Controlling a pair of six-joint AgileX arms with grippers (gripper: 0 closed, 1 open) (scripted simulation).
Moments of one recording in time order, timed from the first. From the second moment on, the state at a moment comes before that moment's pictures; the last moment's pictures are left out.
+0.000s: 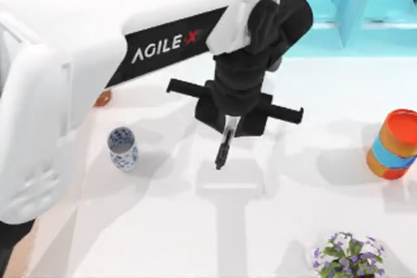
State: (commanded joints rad) left arm -0.78 2.24 1.89 -1.14 -0.13 -0.47; right arm 0.00 0.00 0.00 0.00 0.00 0.00
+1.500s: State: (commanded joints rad) left arm -0.75 1.68 1.06 -0.23 -0.27 -0.23; right arm 0.00 0.00 0.00 0.00 0.00 0.00
